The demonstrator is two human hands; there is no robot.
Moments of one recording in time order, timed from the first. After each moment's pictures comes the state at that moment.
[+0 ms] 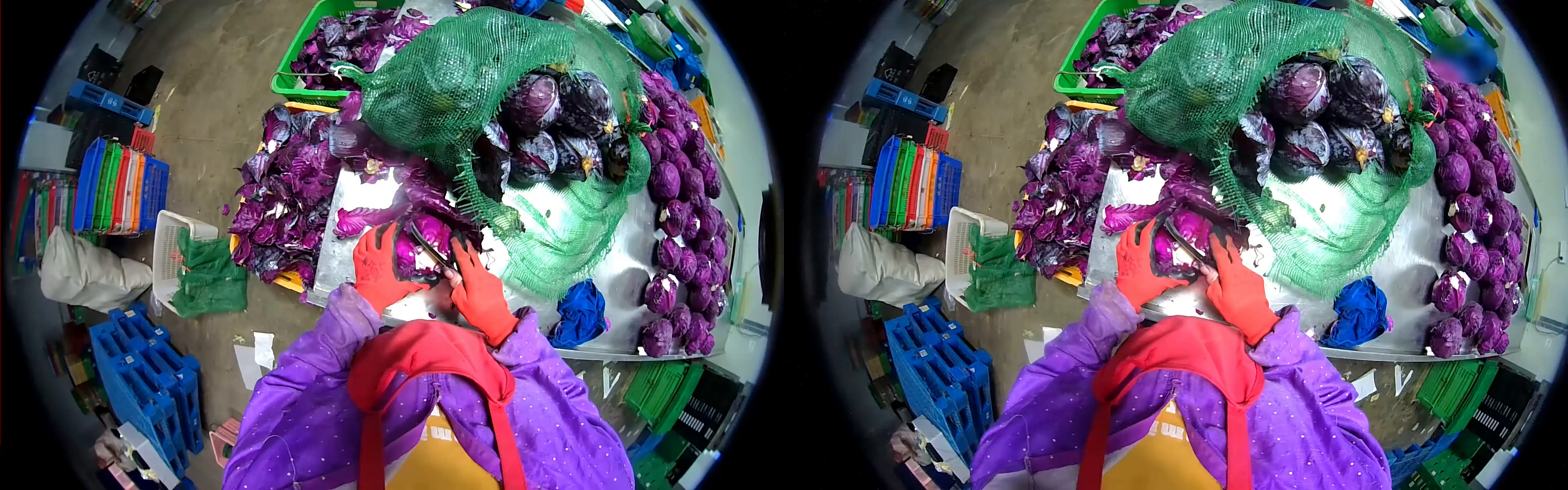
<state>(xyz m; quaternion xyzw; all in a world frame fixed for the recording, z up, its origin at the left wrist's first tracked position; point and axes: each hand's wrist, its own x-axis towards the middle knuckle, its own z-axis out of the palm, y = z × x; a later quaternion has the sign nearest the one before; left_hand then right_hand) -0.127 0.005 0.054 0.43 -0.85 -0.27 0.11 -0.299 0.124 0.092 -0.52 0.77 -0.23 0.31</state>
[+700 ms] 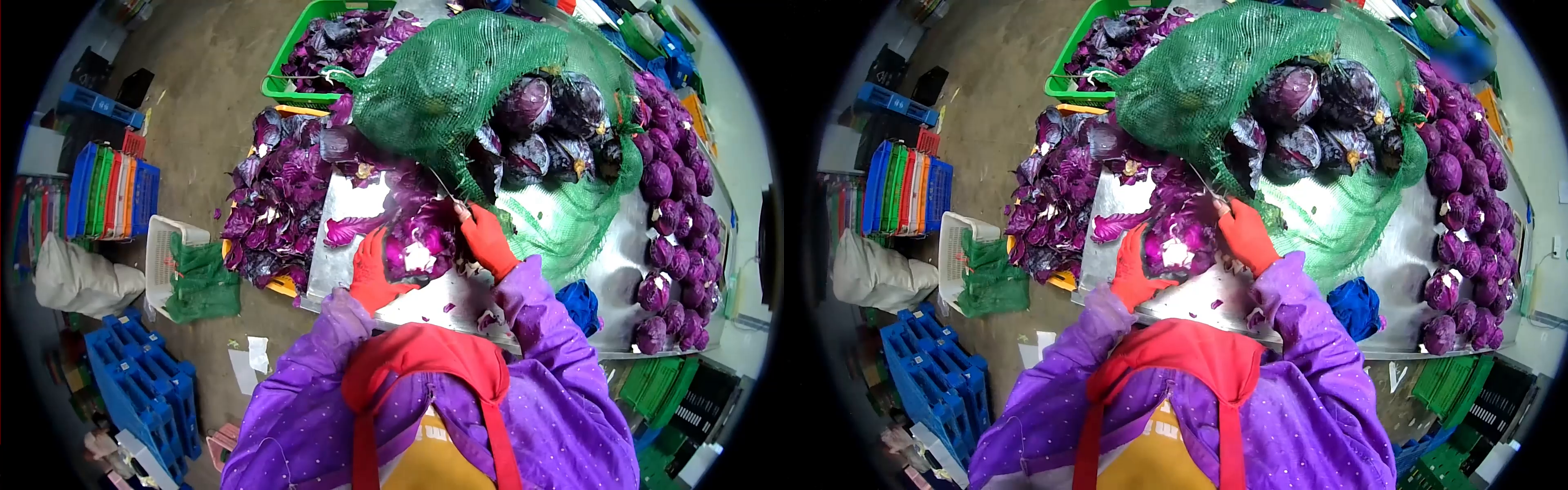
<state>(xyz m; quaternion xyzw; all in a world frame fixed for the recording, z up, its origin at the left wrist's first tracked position) -0.118 0.006 0.019 0.39 -0.82 -0.38 0.16 -0.361 0.052 0.067 -0.41 0.75 -0.38 0.34</state>
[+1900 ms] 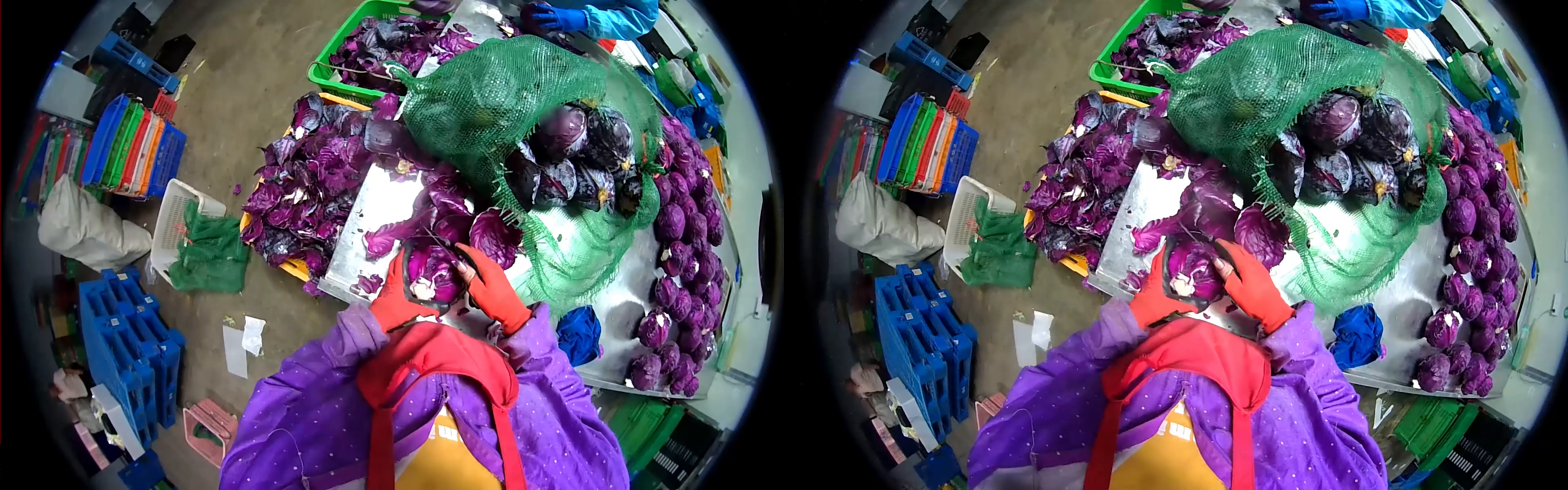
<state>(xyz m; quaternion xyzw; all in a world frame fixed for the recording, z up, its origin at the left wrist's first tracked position) -0.100 0.051 0.014 0.42 -0.68 -0.56 0.23 -0.317 0.099 0.087 -0.56 0.62 -0.36 0.43</state>
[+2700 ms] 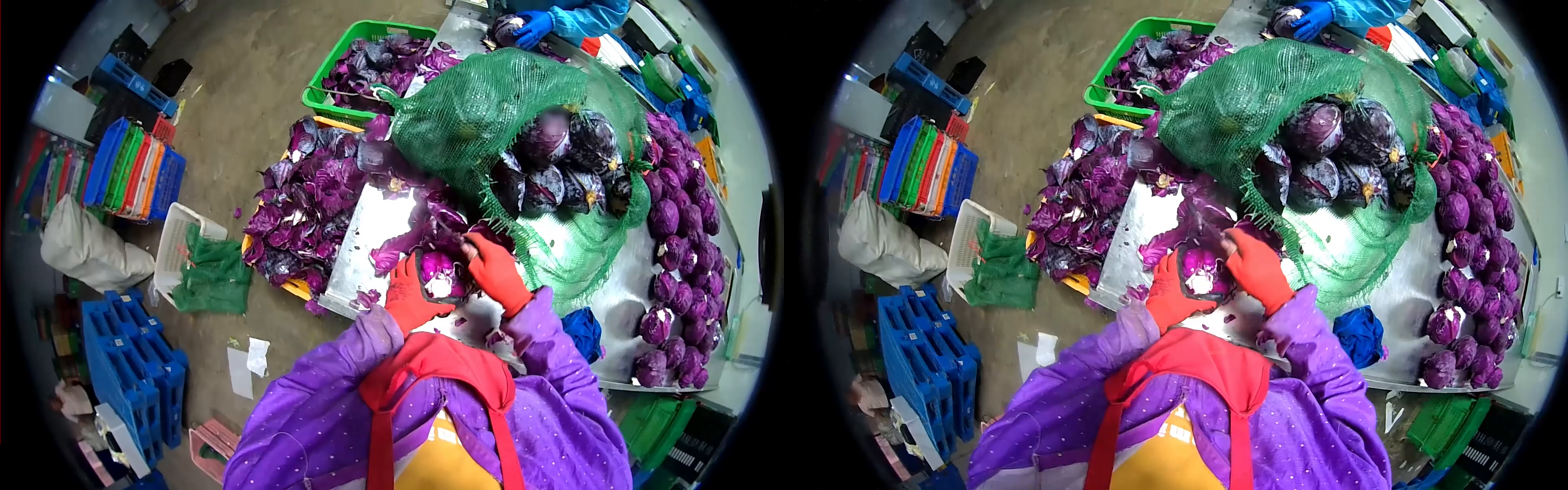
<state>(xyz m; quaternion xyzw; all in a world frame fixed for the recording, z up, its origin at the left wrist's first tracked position) -0.140 0.040 0.059 0.51 -0.75 -0.42 0.05 -0.338 0.071 0.095 -0.55 0.72 -0.30 0.30</state>
